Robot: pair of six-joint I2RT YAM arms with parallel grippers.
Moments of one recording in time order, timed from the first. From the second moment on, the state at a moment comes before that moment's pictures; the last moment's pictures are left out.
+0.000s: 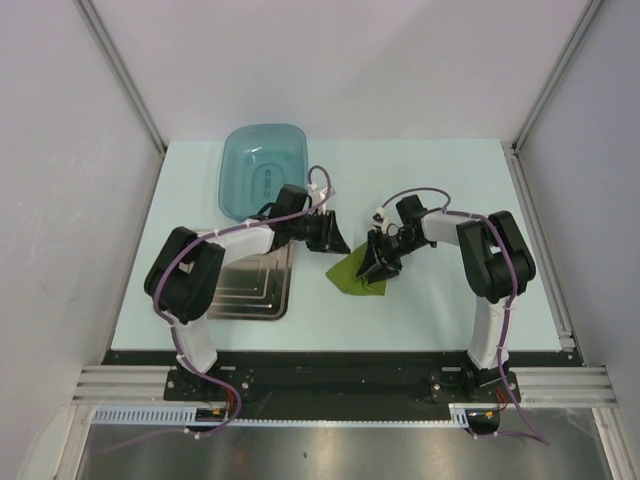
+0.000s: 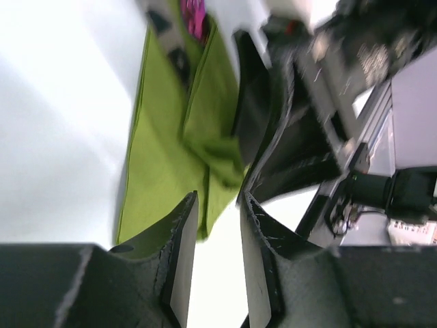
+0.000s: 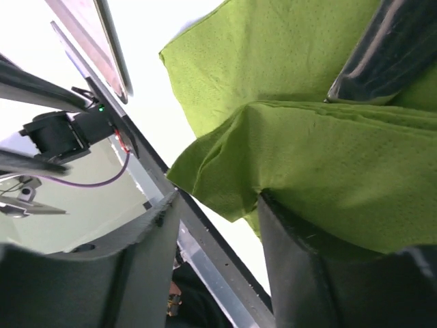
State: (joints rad) left arm -0.52 1.80 1.05 0.01 0.66 -0.50; right arm 0.33 1.98 1.14 -0.49 -0.90 0.32
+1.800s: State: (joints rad) left arm -0.61 2.07 1.26 -0.09 0.65 -0.51; right arm 0.34 1.95 1.13 -0.49 -0.85 0.28
